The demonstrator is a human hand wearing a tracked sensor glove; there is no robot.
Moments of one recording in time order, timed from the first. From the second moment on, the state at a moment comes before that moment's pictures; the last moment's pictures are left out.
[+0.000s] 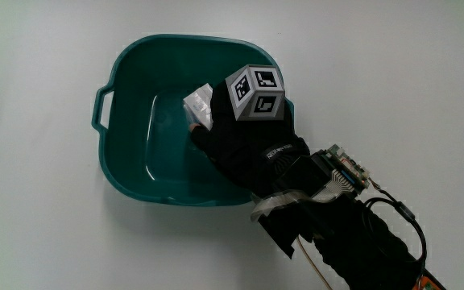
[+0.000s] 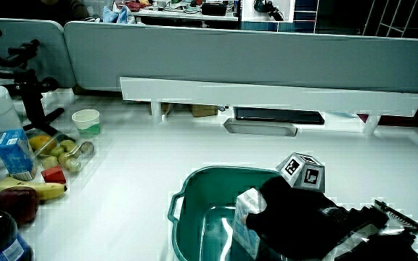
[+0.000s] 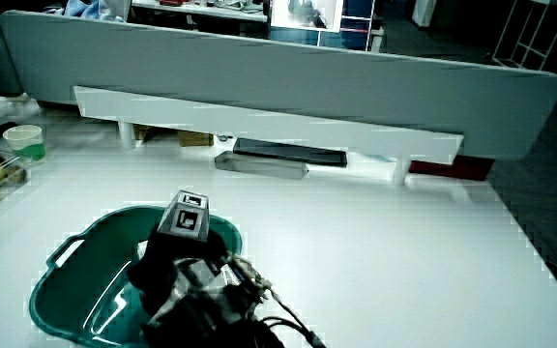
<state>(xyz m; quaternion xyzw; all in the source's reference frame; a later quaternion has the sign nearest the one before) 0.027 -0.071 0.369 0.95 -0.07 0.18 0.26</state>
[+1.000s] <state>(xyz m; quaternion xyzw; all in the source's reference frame) 0.049 -0.080 0.328 0.94 -0.14 0.23 0.21</state>
